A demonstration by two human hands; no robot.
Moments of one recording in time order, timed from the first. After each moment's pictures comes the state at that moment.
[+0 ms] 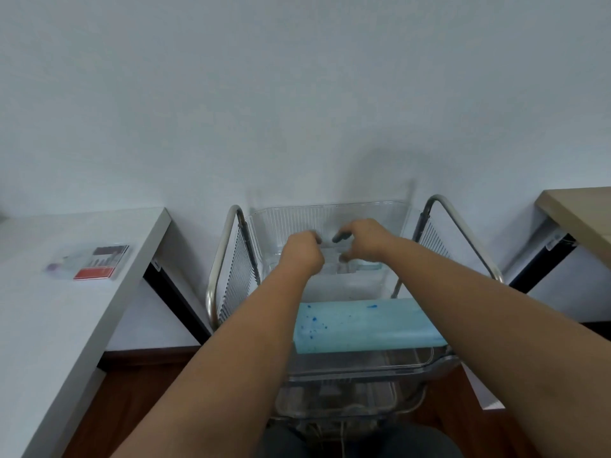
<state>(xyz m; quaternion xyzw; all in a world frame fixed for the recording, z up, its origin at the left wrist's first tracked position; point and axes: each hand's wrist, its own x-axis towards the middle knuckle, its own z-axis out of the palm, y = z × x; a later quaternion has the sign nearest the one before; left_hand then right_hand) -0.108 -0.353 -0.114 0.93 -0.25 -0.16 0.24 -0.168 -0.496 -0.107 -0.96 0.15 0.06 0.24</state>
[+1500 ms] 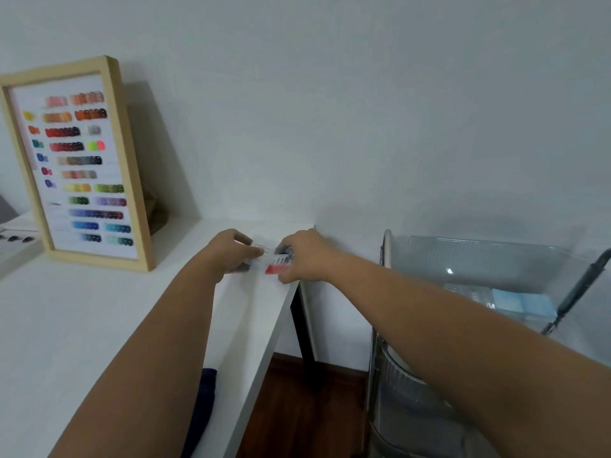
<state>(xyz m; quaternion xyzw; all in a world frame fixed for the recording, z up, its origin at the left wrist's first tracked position) 0.012 -0.006 -0.028 0.87 0.02 -0.12 0.48 -0.047 -0.185 -0.037 -0.96 -0.10 -0.03 0.24</state>
